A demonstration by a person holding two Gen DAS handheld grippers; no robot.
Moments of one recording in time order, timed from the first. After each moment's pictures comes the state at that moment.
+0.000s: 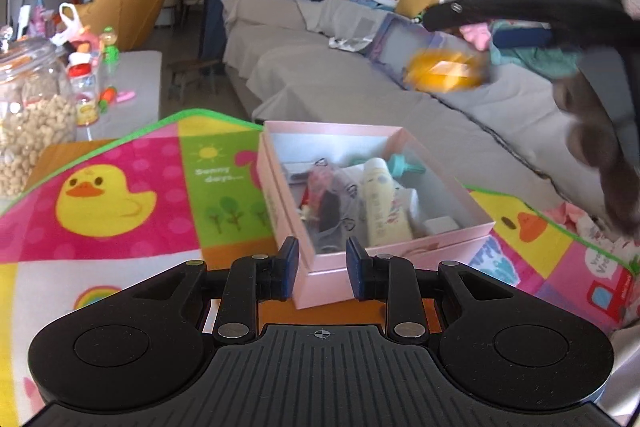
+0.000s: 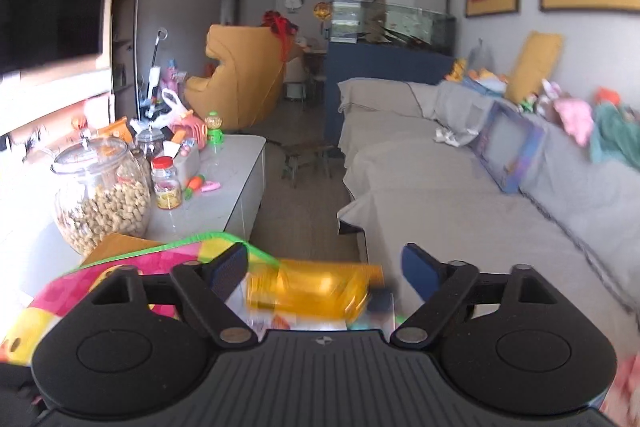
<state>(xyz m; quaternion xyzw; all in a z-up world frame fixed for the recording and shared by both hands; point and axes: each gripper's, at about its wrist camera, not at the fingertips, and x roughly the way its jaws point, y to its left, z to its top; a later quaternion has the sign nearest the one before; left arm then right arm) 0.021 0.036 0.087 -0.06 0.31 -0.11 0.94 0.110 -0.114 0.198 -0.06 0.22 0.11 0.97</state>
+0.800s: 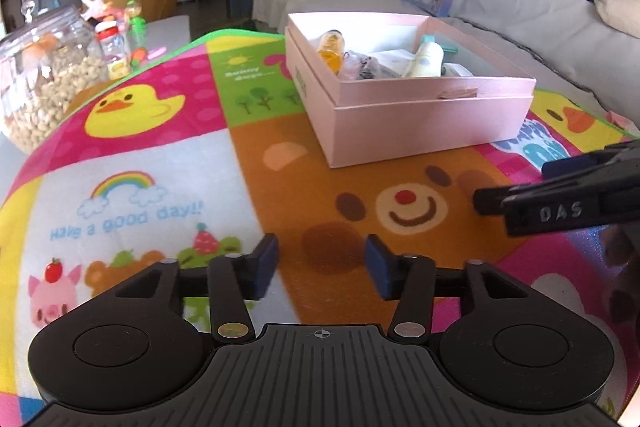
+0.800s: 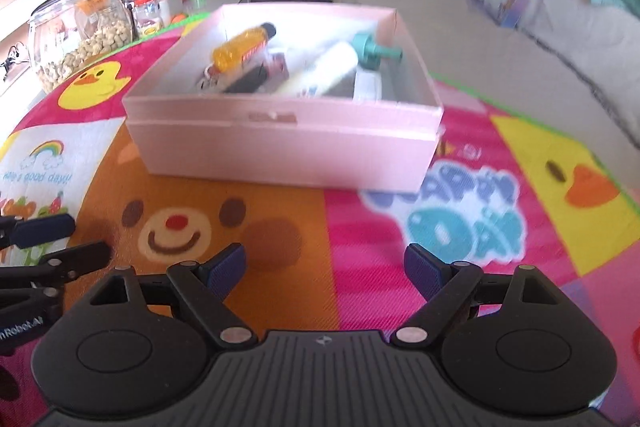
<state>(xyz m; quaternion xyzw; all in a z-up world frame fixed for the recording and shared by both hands) -0.020 0.011 0.017 0.02 0.37 -0.05 0.93 0.034 -0.129 0.020 -0.04 0.42 0.09 0.90</state>
